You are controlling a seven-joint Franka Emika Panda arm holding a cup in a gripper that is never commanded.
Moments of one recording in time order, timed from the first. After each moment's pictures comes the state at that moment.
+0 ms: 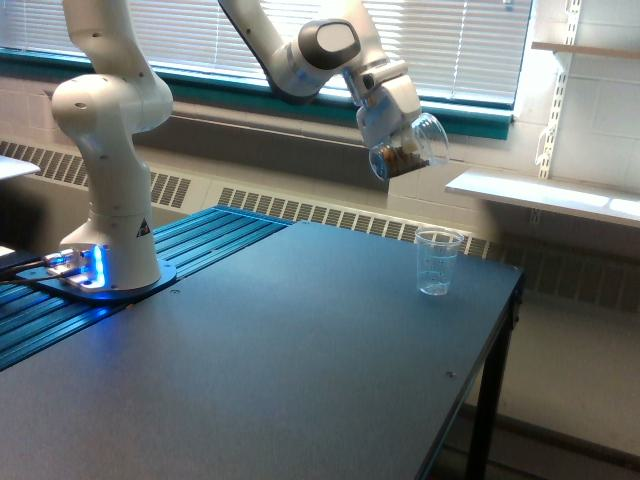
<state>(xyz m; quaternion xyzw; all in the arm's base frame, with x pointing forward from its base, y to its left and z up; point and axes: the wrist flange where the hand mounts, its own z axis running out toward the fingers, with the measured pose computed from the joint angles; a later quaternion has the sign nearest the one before) 0.425 0.209 0.379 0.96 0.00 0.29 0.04</state>
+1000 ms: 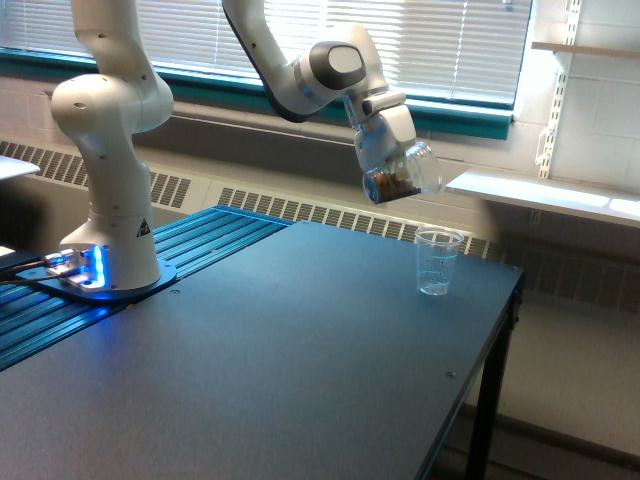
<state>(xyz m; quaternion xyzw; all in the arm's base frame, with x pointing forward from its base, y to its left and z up) 0.421 0.217 0.332 0.96 0.00 0.26 0.06</state>
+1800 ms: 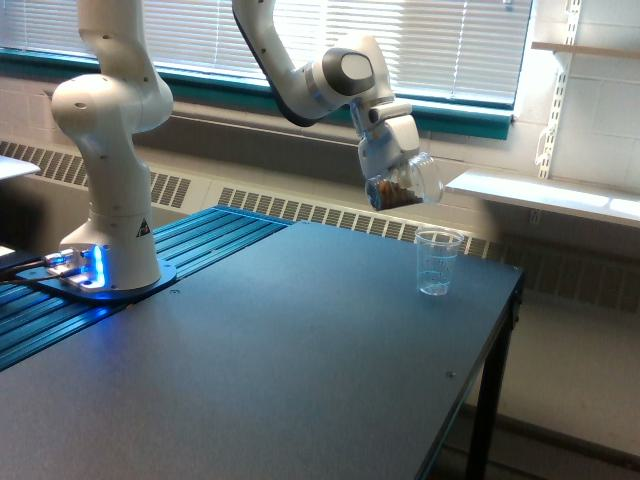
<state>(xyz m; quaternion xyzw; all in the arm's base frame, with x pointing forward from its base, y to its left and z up) 0.427 0.238 0.317 0.97 0.00 0.24 0.08</state>
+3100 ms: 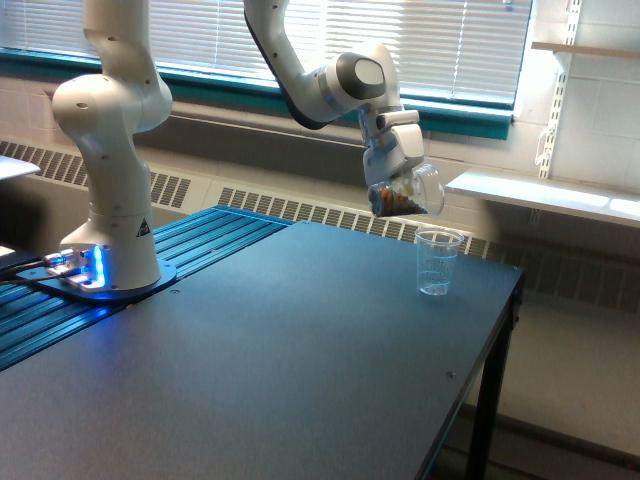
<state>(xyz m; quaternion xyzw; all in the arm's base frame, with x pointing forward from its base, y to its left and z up) 0.435 0.252 0.300 0.97 0.00 0.22 0.13</state>
